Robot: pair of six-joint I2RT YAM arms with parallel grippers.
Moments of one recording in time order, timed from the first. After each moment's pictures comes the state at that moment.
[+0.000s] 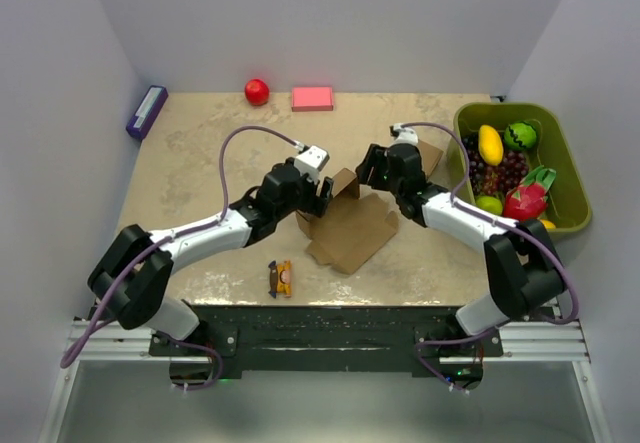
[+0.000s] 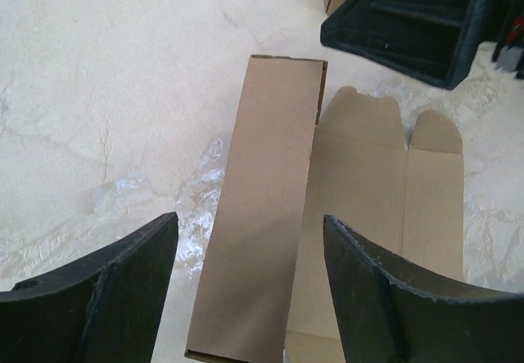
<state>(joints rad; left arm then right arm) -0.72 1.49 0.86 0.21 -0.09 -0.12 0.47 1.52 0.88 0.17 0.15 0.54</state>
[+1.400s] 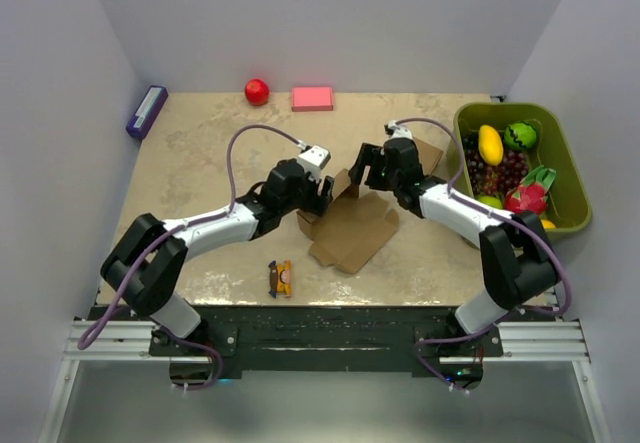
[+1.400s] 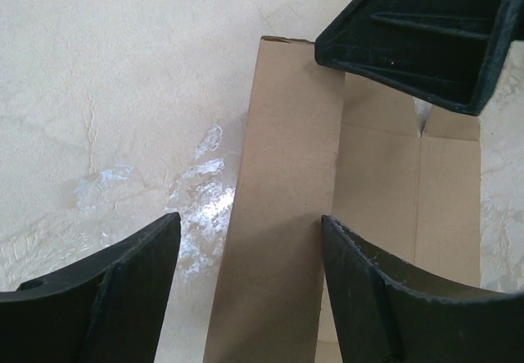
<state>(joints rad) -0.70 1.58 0.89 0.20 -0.05 -0.15 0.45 1.60 0.95 0.08 0.06 0.55</state>
